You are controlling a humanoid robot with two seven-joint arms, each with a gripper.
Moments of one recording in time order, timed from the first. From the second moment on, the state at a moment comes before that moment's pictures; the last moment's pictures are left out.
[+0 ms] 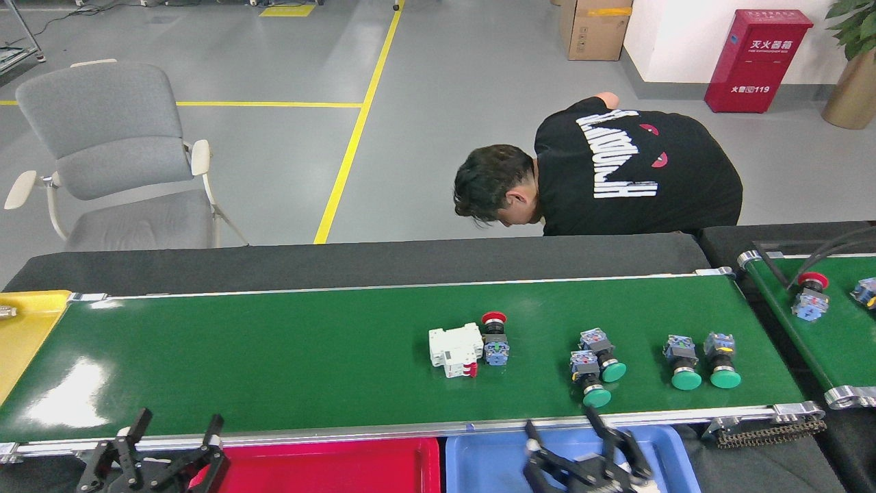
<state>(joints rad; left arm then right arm) 0.25 0.08 0.05 -1.76 -1.46 -0.25 0.05 0.31 0.02 0.03 -1.73 1.30 -0.09 -0.13</state>
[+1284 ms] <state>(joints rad) -0.14 -0.14 -0.13 -1.36 -1.72 -0.03 -0.09 -0.31 0.15 0.40 -1.14 1.45 0.22 0.05</state>
